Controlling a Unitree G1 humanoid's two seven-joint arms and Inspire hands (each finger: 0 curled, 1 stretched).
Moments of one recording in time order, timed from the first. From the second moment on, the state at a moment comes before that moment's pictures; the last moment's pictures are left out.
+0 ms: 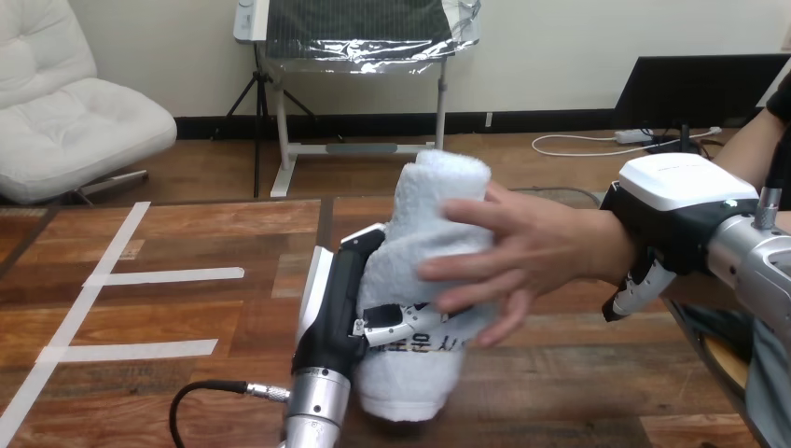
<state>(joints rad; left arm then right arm) -0.23 -0.03 -0.17 0.73 0.31 -0.63 0.29 -0.36 -0.79 0.23 -0.09 -0.79 0.20 0.58</state>
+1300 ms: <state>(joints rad) -0.23 0.02 -0.14 0.79 0.32 -0.62 0.30 -0.35 -0.79 0.23 -0.13 -0.79 0.17 0.59</state>
